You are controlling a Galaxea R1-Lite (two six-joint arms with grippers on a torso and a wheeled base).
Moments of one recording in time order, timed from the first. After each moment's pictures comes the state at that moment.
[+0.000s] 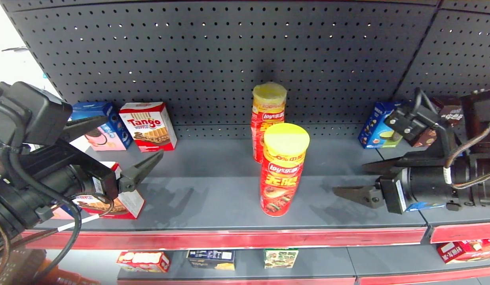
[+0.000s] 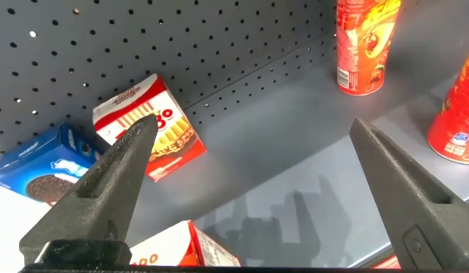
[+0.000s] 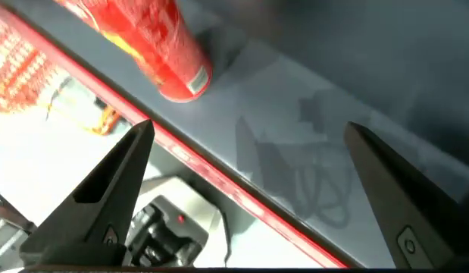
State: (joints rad) left arm -0.36 1.24 -0.55 -0.72 0.02 0.35; right arm 0.53 1.42 -0.99 0.05 0.10 -0.11
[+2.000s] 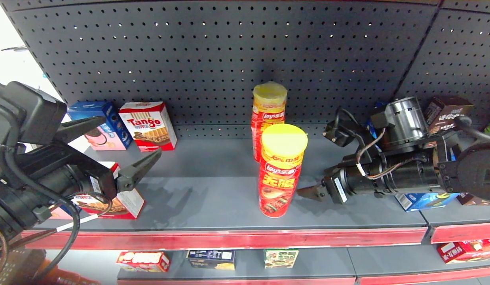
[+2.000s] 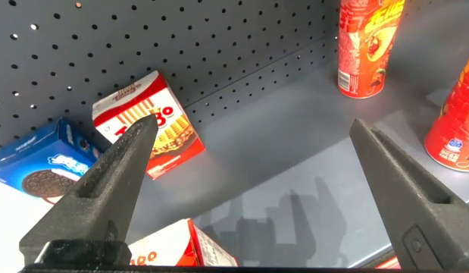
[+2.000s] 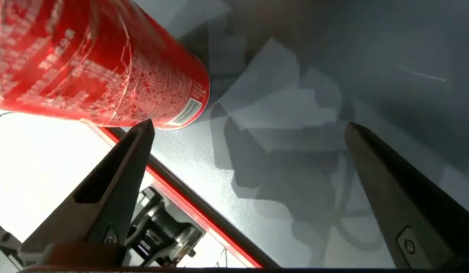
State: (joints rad) left arm -0.35 1.23 -0.54 -0.73 0.02 0.33; right arm 0.56 1.69 -1.15 0.05 0.10 -0.12
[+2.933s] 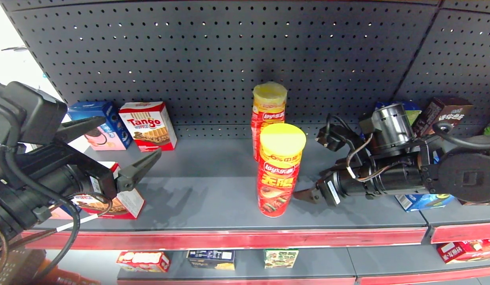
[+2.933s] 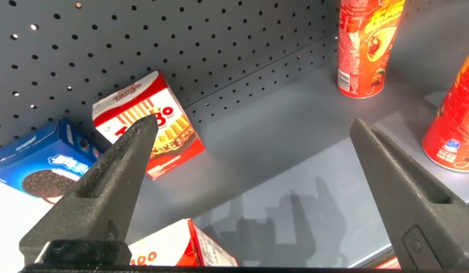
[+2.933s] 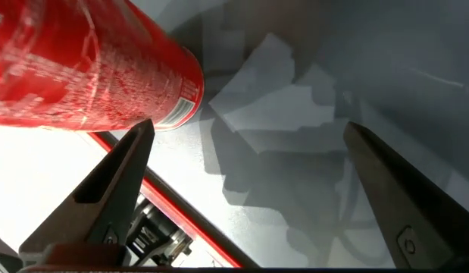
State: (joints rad) left arm -0.35 1.23 -0.54 -0.73 0.02 0.33; right arm 0.55 1.74 -1.16 0.02 0.10 -0.14
